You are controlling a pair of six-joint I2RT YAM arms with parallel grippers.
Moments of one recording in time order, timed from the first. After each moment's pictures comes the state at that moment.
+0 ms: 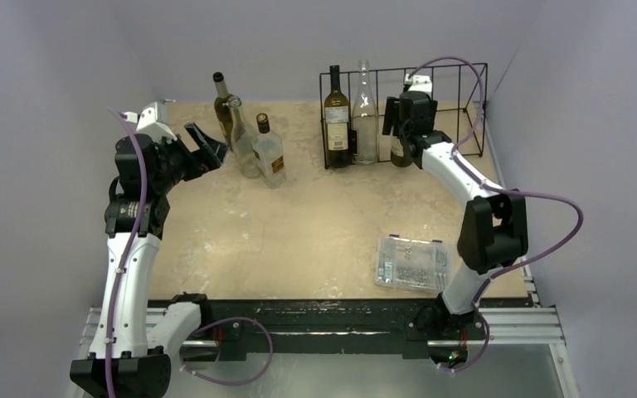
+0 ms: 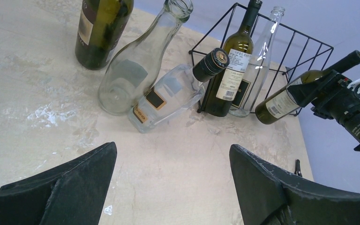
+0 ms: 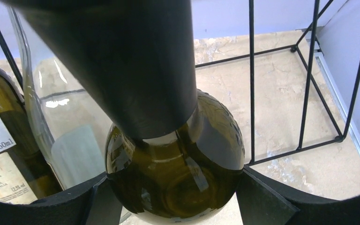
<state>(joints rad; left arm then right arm) 0.05 0.94 1.12 -0.49 0.28 -0.49 0.27 1.72 1.38 -0.11 0.42 0.16</state>
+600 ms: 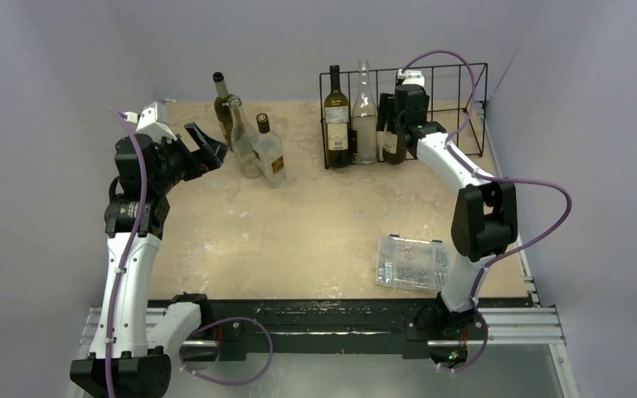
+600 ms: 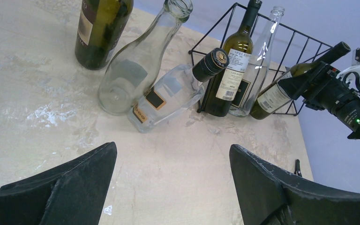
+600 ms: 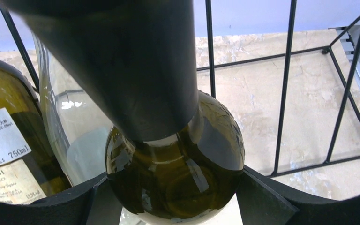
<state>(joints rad) 0.05 0.94 1.12 -0.49 0.28 -0.49 0.26 1.83 1.51 -0.19 0.34 0.16</state>
